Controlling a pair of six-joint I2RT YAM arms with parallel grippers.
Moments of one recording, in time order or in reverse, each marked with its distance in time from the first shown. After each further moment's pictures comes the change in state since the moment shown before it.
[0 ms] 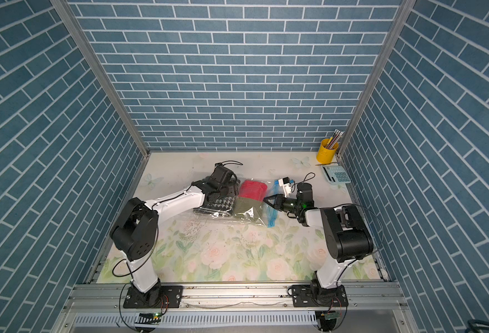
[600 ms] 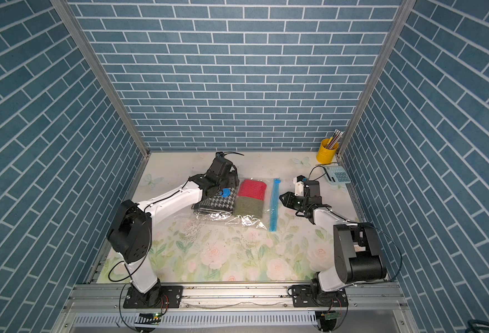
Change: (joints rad) left arm -0.002 0.032 0.162 -0.068 -0.069 0.126; right arm -0.059 -0.204 0.031 -0.422 0.444 -0.191
